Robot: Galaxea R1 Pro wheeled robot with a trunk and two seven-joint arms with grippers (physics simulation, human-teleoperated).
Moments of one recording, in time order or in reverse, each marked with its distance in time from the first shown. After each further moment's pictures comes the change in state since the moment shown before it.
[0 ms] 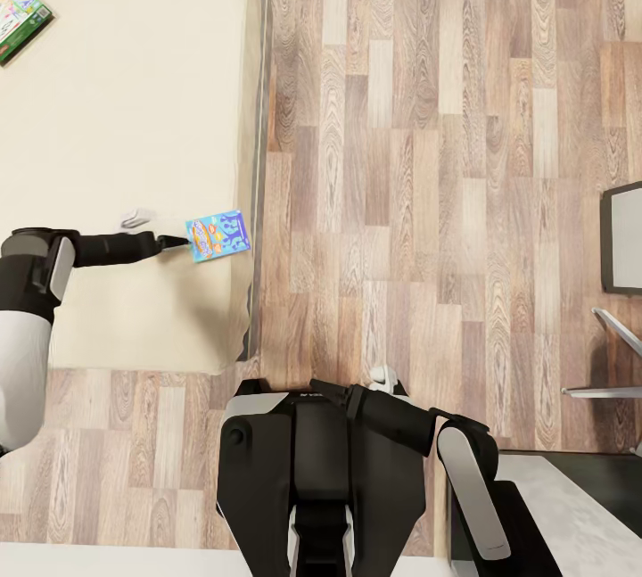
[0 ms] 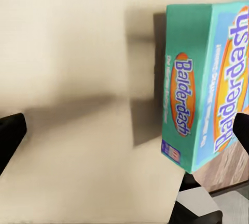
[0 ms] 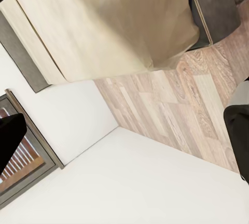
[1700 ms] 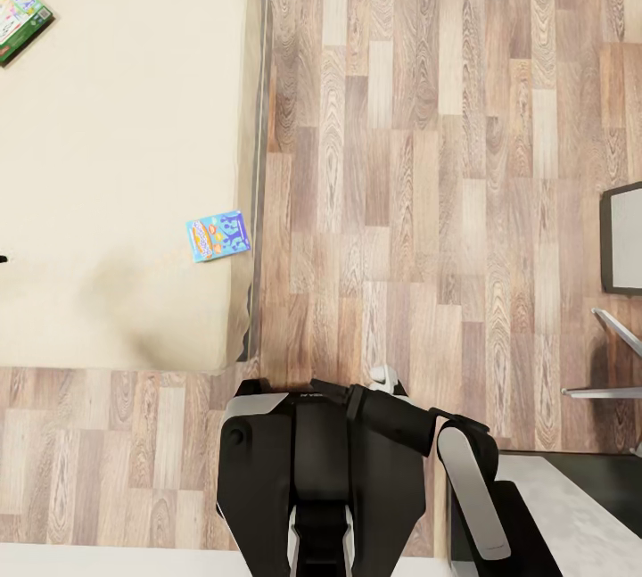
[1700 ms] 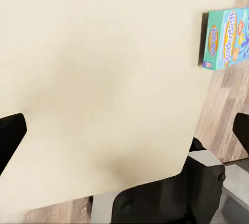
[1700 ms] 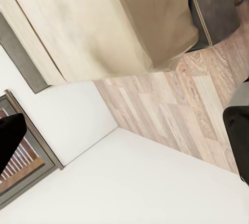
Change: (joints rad) left arm 0.102 0.586 -0.002 0.025 -0.001 -0.012 -0.597; right arm 0.000 0.000 0.000 0.000 0.000 -0.003 -0.002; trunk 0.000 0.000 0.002
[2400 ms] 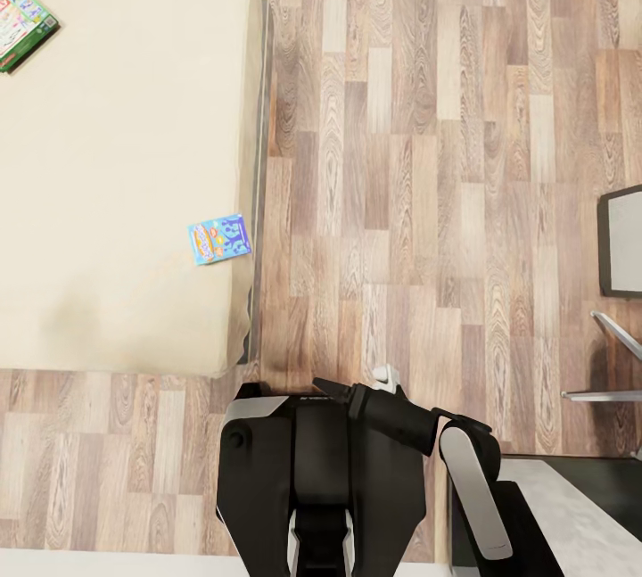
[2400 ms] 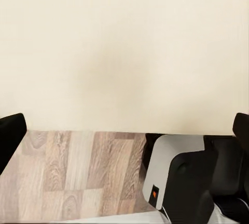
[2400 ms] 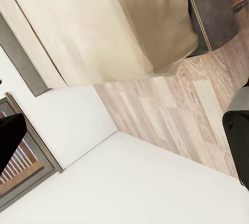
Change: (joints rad) left arm 0.003 0.212 -0.007 0.288 -0.087 -0.262 -0.018; right arm 0.001 0.000 -0.014 0.000 0.000 0.000 0.003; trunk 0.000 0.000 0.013
